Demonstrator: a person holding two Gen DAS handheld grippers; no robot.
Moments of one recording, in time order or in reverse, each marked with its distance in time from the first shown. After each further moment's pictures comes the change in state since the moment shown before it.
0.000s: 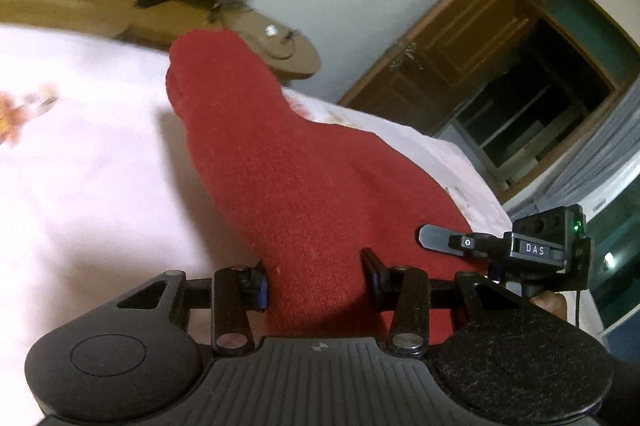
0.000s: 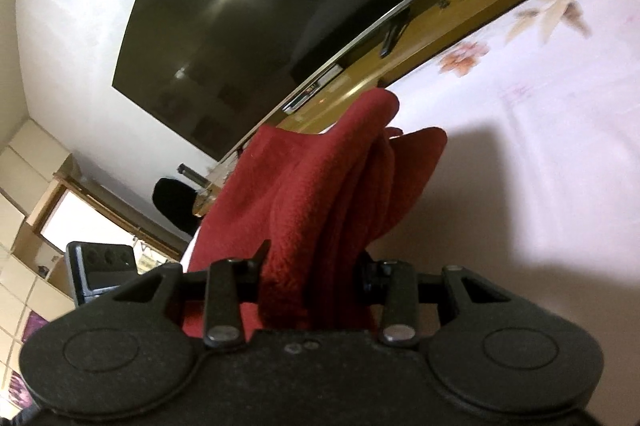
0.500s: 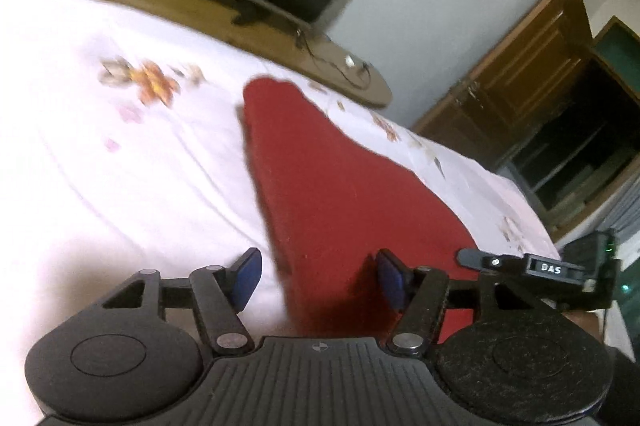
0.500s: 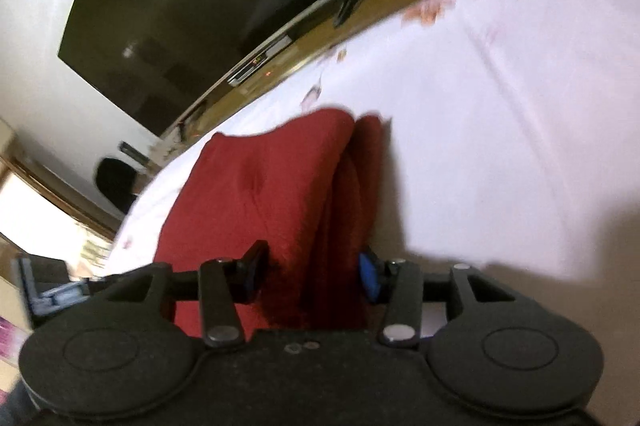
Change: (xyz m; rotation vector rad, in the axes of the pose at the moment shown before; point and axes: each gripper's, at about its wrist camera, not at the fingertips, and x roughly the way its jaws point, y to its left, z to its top) left arm -0.055 0.048 -0.049 -0.060 -0.142 0.176; right arm 0.041 0.001 -0.022 -0.060 0.024 -0.235
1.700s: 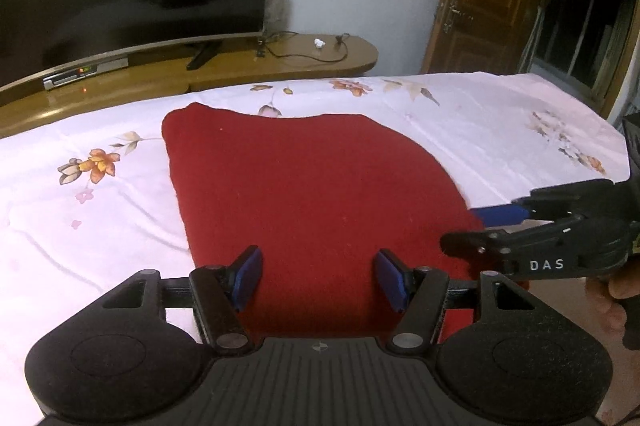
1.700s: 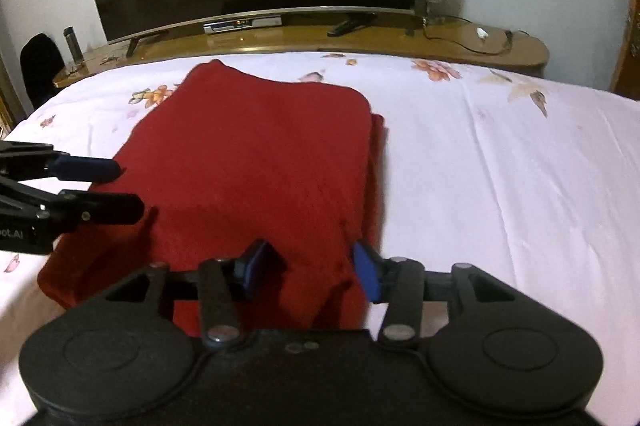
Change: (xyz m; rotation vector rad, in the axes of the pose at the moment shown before) left arm -0.008 -0.105 -0.027 0.441 0.037 0.221; right arm 0.014 0.065 -0.048 -0.425 -0.001 -0.371
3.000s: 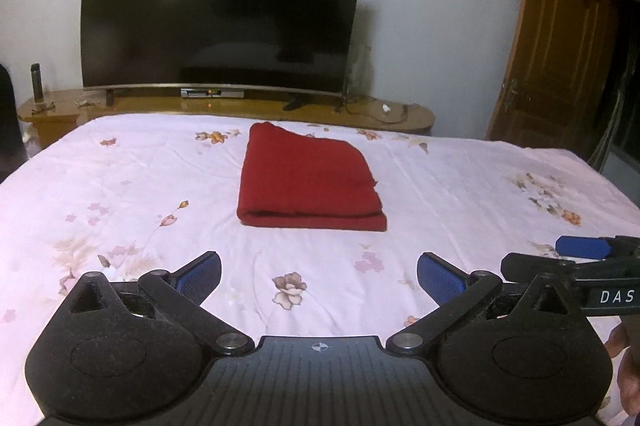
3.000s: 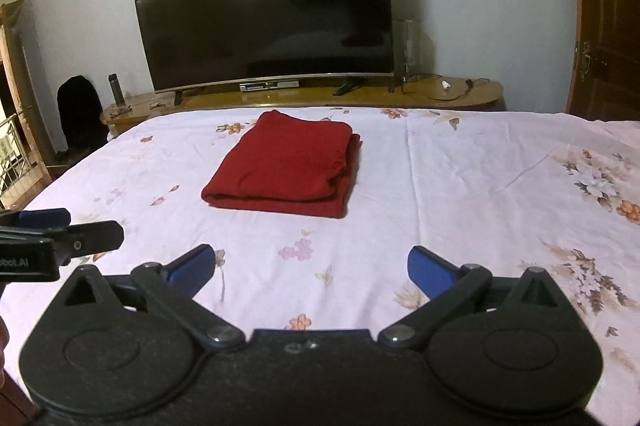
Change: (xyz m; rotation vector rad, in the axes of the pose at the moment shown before) left arm -0.281 -0.214 -0.136 -0.238 -0.205 0.317; right arm -0.293 0.017 -0.136 0.006 -0.195 0.029
